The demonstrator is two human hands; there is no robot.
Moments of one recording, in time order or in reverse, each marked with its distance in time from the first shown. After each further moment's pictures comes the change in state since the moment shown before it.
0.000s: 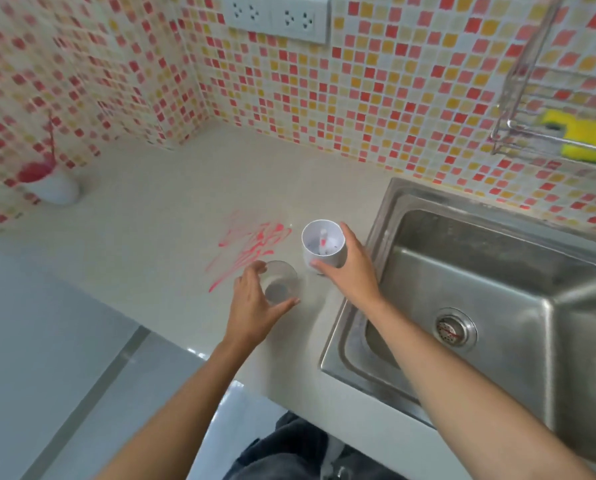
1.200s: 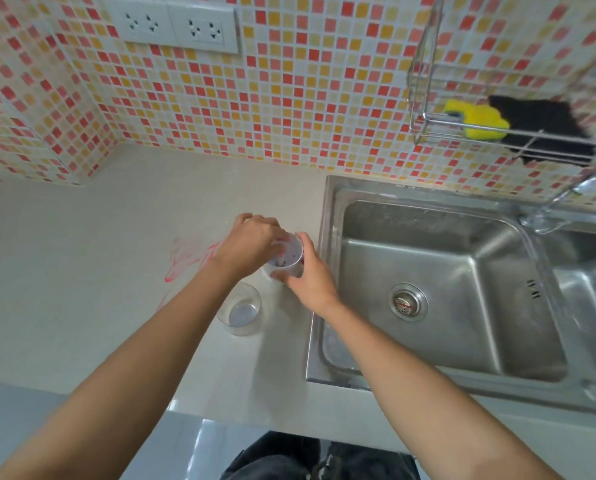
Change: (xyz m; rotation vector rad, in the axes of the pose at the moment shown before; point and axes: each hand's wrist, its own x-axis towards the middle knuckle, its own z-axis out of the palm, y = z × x) left_hand 0.143 0.073 -0.010 0.497 -0.323 0.814; right_hand -0.006 -0.030 0.024 0.016 0.109 0.117
